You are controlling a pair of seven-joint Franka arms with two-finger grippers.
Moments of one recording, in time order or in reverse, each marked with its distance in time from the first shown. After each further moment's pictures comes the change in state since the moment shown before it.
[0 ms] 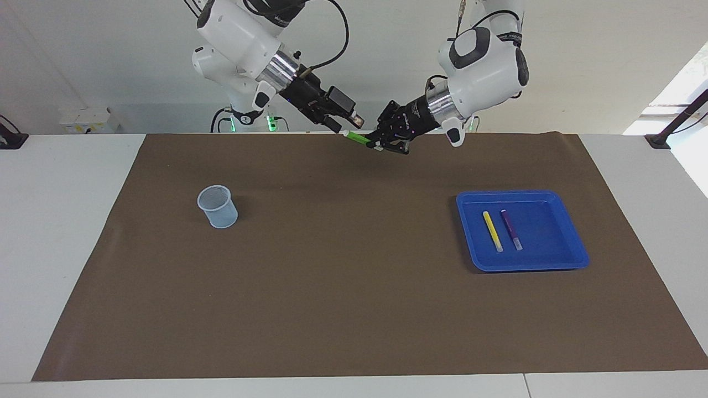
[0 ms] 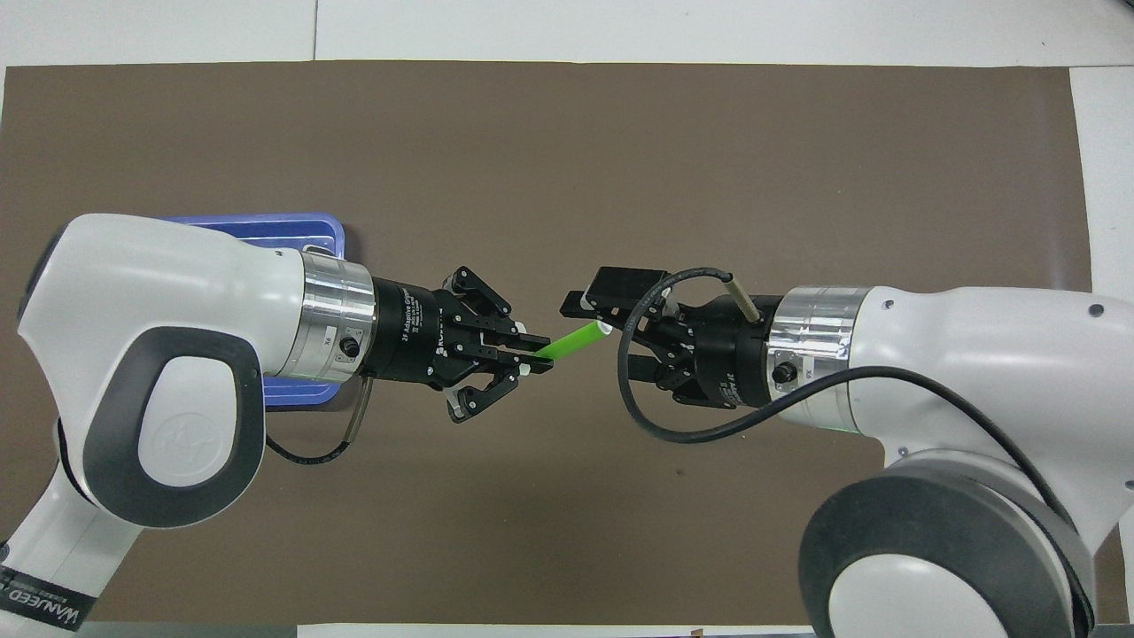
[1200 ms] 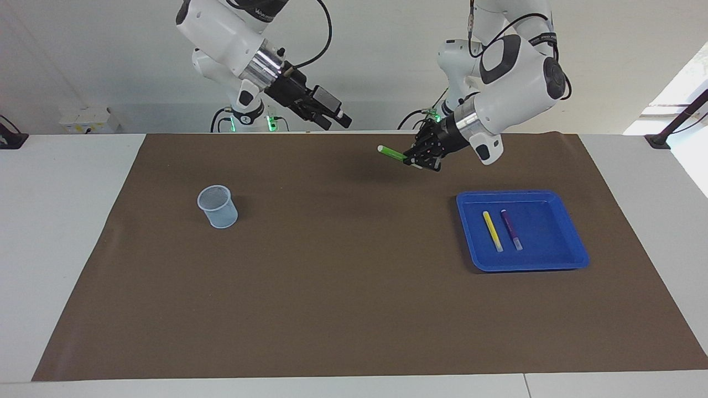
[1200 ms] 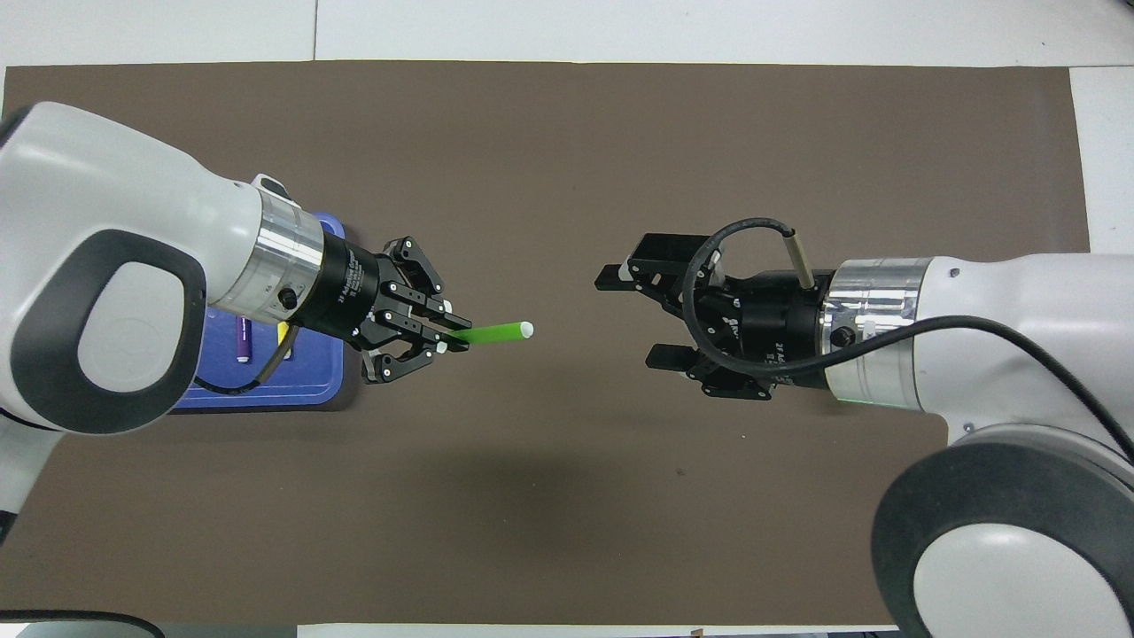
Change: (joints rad) left arm 0.115 0.098 -0.009 0.147 0.236 -0.224 0.164; right arm -0.051 0.002 -0.016 0.047 0.004 -0.079 0.101
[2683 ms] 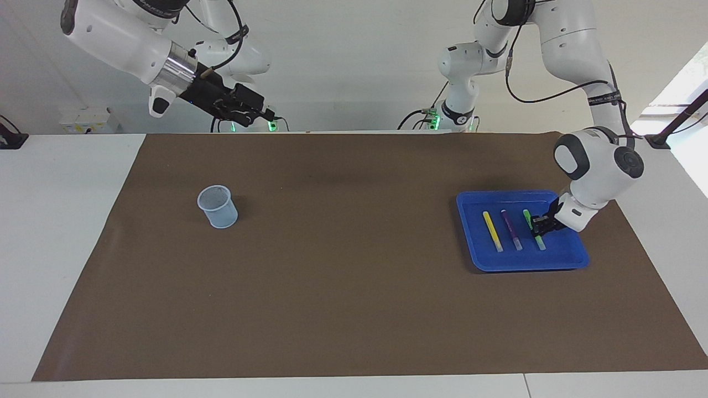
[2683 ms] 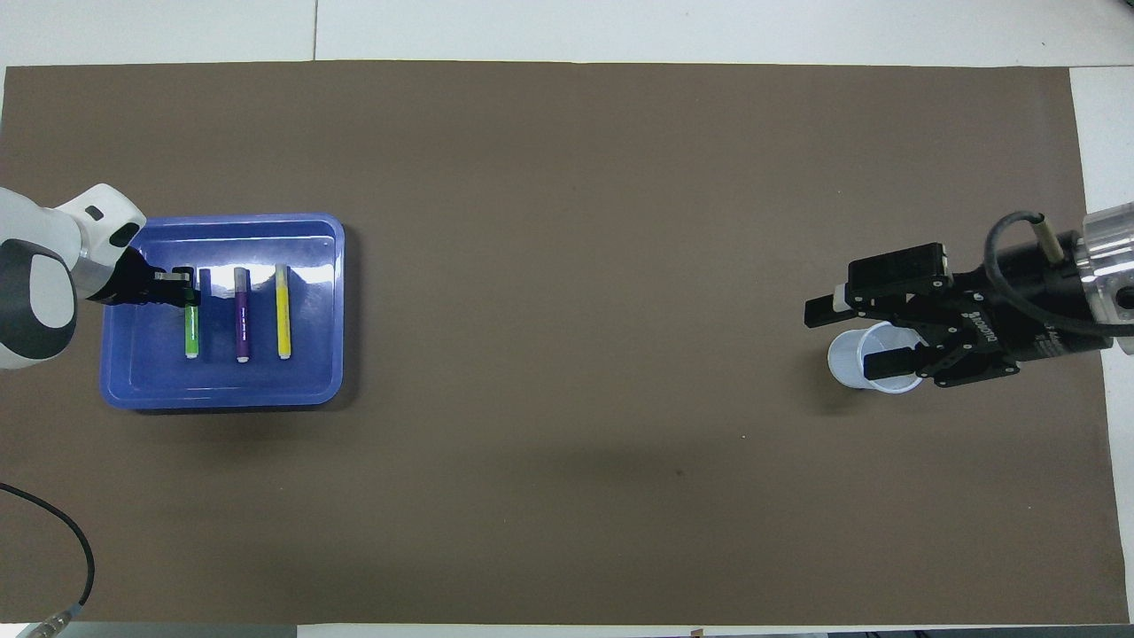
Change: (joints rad) left arm 0.486 0.280 0.023 -0.113 0.596 0.371 1.844; right arm -0.358 0.058 -0.011 0.174 -0.102 -0.603 -0.345
